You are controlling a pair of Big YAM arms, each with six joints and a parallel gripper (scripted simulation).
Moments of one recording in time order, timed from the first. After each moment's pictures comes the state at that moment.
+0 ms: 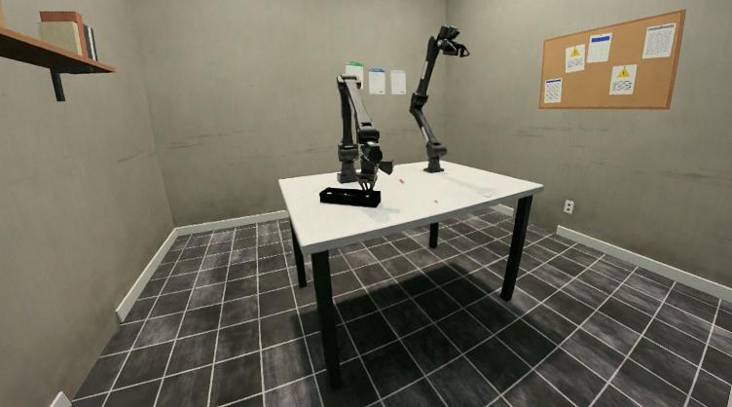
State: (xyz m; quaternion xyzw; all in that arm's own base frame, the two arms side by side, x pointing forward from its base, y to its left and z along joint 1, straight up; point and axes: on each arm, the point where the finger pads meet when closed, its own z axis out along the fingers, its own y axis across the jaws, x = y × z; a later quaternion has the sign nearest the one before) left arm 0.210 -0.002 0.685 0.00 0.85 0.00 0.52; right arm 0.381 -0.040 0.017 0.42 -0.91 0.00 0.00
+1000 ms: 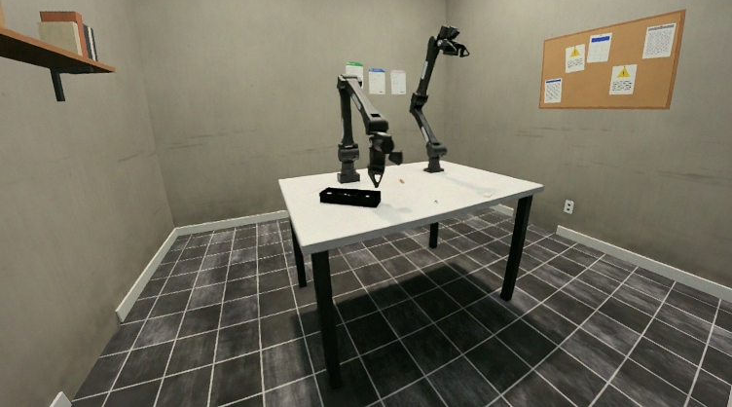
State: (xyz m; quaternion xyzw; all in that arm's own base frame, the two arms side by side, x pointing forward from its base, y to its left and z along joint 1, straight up) left arm 0.210 -0.002 0.685 0.00 0.85 0.00 0.52; right arm 0.393 -0.002 0.051 0.50 -0.87 0.00 0.00
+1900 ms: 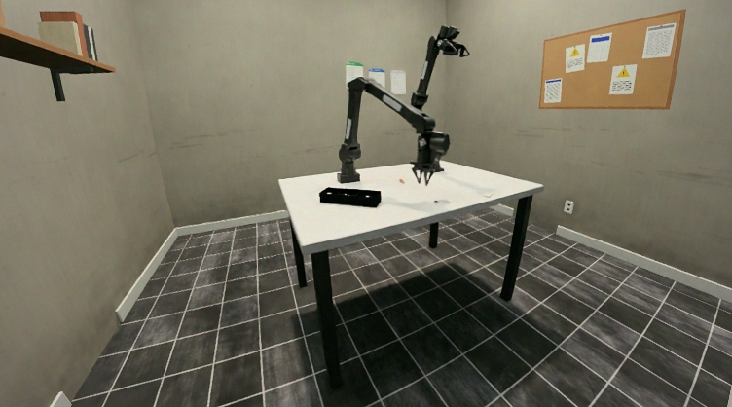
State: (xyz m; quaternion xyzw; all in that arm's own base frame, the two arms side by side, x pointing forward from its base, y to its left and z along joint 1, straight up) left arm 0.210 -0.002 0.685 0.00 0.85 0.00 0.52; right arm 0.456 0.184 0.050 0.81 -0.58 0.00 0.00
